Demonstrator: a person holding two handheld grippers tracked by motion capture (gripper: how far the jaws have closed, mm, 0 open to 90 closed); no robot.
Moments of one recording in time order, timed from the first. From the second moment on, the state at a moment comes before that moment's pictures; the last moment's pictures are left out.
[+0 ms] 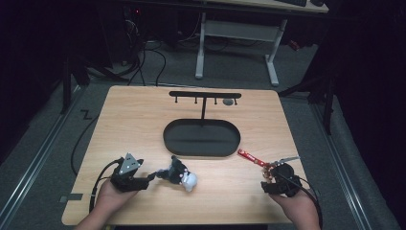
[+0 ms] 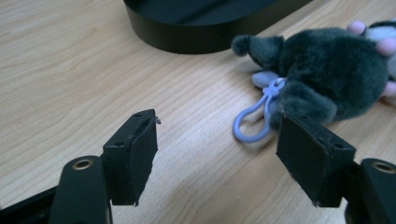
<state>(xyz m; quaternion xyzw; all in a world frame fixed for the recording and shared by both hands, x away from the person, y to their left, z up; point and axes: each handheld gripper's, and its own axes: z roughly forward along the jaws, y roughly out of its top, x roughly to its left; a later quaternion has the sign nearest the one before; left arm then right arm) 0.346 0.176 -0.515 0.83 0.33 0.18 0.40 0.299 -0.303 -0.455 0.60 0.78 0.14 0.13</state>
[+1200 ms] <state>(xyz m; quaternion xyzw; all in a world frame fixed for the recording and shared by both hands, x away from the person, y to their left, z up) 0.343 0.169 -0.517 0.85 0.30 0.19 0.40 0.357 -0.317 -0.472 0.66 0.74 0.10 0.11</state>
